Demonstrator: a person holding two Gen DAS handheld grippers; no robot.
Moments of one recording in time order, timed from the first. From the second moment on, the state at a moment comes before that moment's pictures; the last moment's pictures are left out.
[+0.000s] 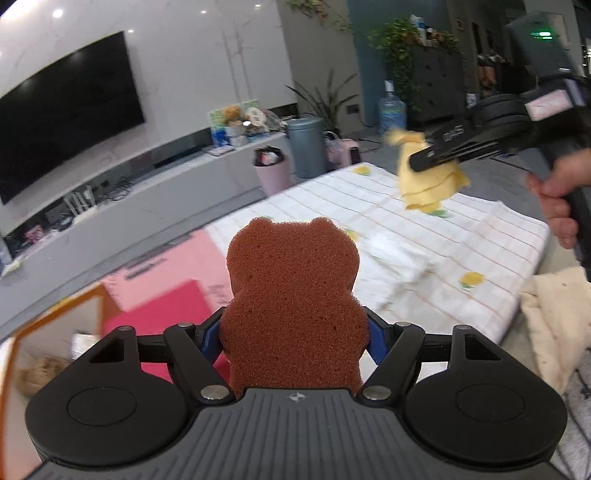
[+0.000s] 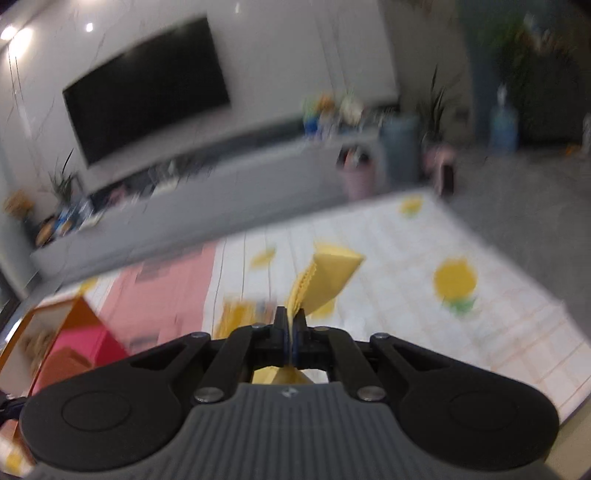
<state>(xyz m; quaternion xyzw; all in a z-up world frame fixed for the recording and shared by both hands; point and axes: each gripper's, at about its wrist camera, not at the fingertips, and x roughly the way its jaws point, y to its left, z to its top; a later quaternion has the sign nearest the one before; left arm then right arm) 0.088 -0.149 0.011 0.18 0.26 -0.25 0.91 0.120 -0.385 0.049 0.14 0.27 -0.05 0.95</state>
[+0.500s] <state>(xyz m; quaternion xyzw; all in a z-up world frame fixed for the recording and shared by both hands) 0.128 0.038 0.018 0.14 0.30 -0.06 0.94 0.154 -0.186 0.110 0.11 0.24 0.13 0.96</state>
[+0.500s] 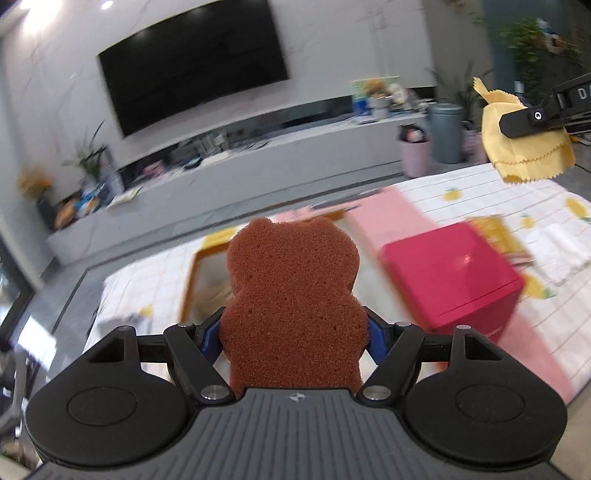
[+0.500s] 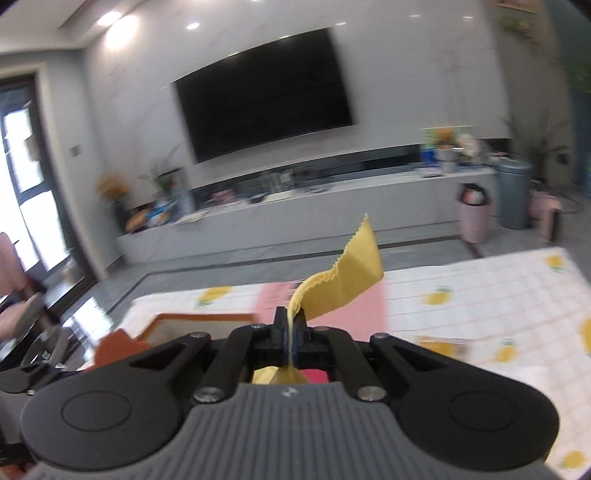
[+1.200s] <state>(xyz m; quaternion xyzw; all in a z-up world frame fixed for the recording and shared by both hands) 0.163 0.099 -0.006 0.05 0.32 -0.10 0.94 0.175 -0.029 0.052 -0.01 0.29 0.18 0.94</state>
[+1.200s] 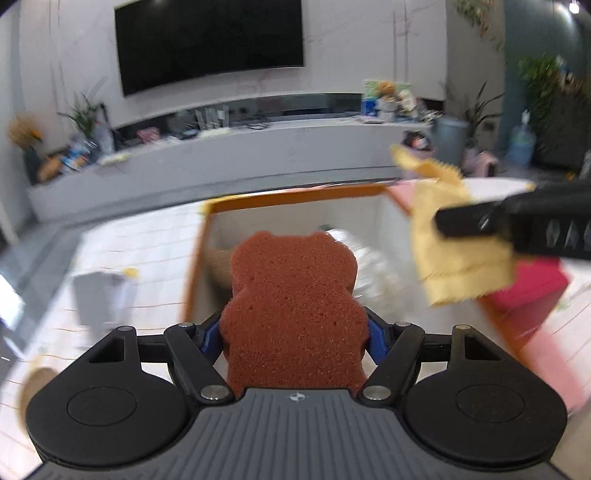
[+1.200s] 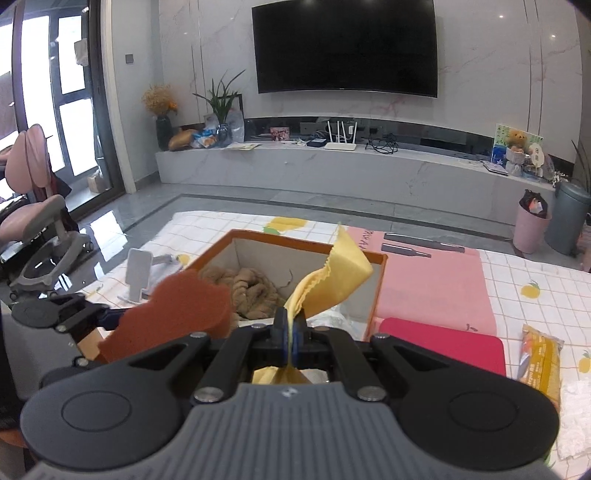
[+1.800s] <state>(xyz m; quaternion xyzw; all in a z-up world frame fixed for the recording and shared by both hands) 0.186 0.067 -0.022 0.04 0.41 -0.11 0.91 0.160 -0.065 0.065 -0.05 0.26 0.14 0.95</state>
